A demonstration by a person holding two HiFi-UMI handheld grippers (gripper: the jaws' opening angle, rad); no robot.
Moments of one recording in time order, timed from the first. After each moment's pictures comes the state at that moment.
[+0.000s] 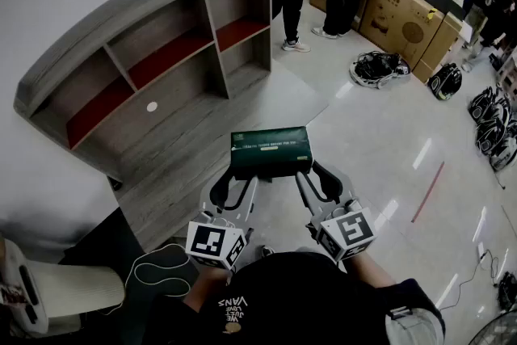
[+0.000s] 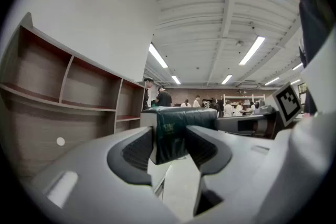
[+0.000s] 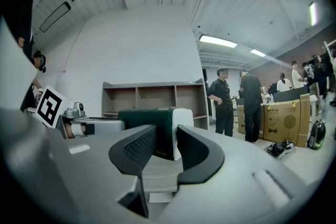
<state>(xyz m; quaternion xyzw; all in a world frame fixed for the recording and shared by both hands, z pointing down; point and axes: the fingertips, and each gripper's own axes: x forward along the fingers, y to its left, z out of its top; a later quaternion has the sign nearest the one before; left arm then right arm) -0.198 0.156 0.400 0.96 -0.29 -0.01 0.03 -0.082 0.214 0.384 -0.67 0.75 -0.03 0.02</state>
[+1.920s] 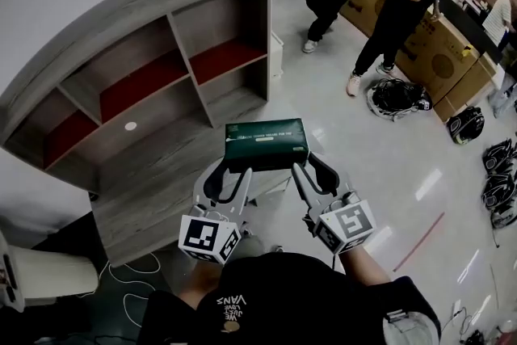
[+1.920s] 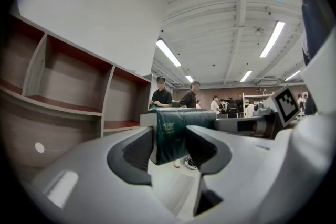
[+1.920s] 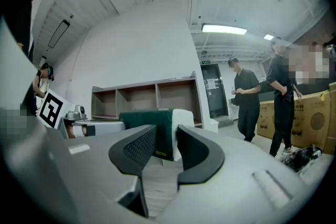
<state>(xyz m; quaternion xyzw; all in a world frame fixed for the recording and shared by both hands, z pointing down) -0.032 -0.014 0.404 0.93 -0.37 -0.02 0.05 0.091 0.021 0.384 -0.58 0.81 -0.04 0.03</state>
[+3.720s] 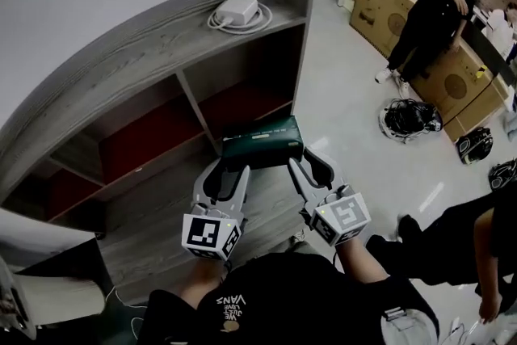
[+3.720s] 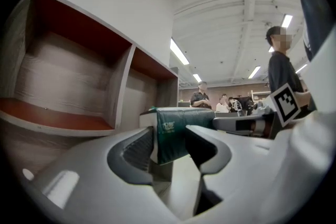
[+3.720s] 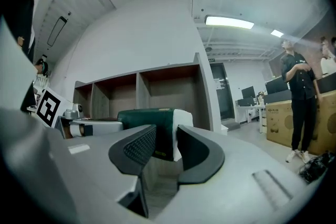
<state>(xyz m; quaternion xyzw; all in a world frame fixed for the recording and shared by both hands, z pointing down) -0.046 -0.198 0.405 0.92 -0.40 -0.01 0.02 0.079 -0.171 0.384 -0.57 0.82 -0.04 0.03</state>
